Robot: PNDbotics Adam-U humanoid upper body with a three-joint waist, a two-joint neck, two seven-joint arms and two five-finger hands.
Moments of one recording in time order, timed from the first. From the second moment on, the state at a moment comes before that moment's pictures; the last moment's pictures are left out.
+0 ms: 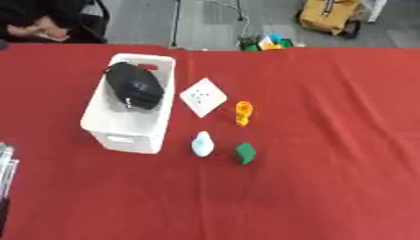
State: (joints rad) left arm -0.35 0.22 0.02 -1.98 -0.35 -0.49 0.44; right arm -0.18 -0.69 -0.08 -1.98 0.49 -0.60 -0.59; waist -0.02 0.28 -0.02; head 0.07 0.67
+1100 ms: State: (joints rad) left arm -0.33 0.26 -0.02 -1.98 -0.33 -0.49 0.41; right arm -0.11 -1.17 0.20 -1.98 0.79 -0.43 -0.33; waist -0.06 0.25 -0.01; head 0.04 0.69
